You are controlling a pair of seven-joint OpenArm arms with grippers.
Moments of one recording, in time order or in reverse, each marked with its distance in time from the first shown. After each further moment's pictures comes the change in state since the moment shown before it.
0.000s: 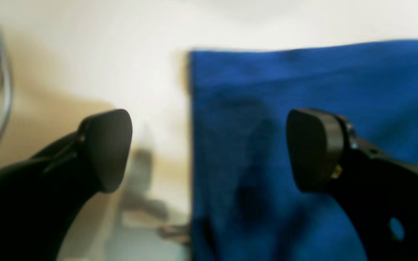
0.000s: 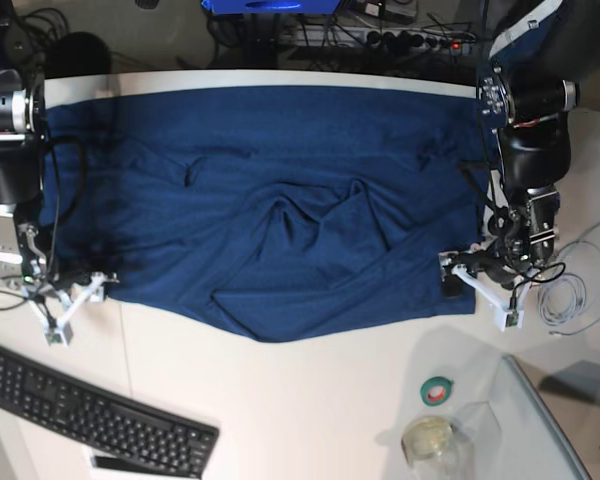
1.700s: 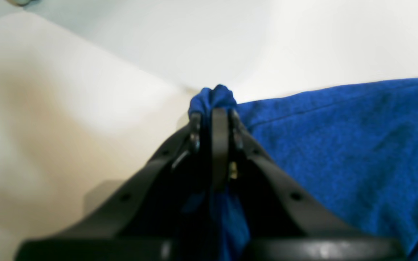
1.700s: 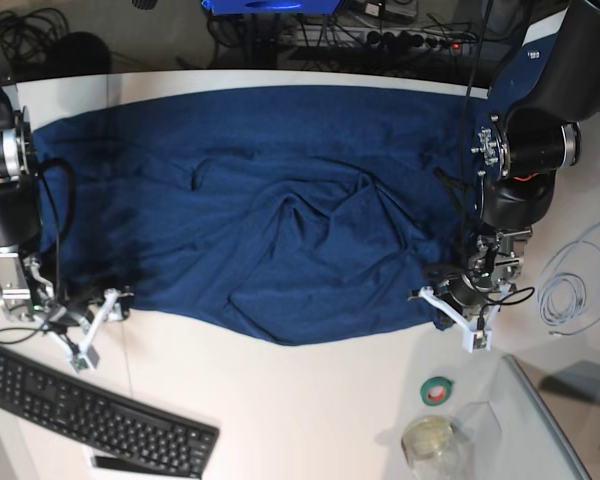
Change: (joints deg) left arm -10.0 3.3 6.5 -19.1 3.1 3.7 -19.3; right arm 9.8 -0.1 -11.3 -12.0 -0.2 9.2 7.8
